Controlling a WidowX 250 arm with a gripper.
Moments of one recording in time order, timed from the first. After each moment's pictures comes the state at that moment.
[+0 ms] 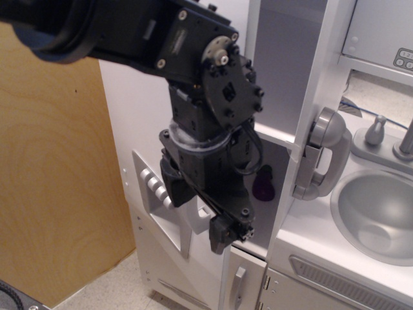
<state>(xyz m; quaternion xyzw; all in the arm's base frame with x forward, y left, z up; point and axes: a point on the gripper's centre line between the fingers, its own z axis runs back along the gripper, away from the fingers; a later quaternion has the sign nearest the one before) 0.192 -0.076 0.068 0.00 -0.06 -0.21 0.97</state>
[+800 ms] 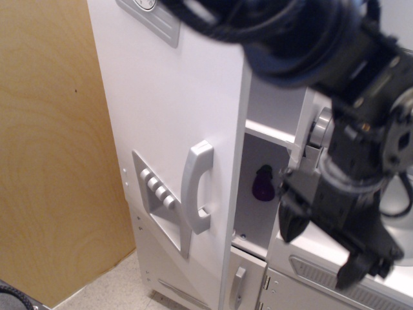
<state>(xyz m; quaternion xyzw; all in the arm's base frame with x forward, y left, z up) 0.224 -0.160 0.055 -0.02 -0.04 -0.18 0.98</state>
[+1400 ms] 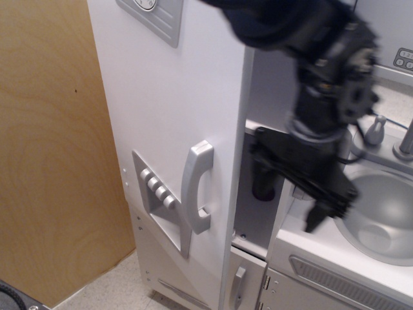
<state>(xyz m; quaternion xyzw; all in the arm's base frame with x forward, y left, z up) 0.260 -0.114 0.049 0.01 -0.07 -0.14 0.99</state>
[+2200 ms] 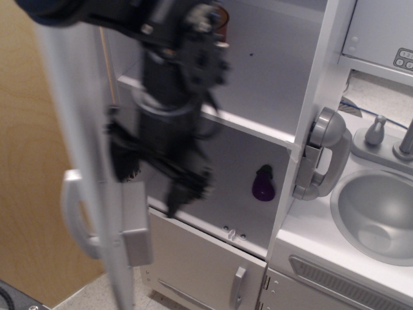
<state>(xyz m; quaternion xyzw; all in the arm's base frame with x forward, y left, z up) 0.199 -0.007 0.072 0.08 0.00 -0.04 1.00</state>
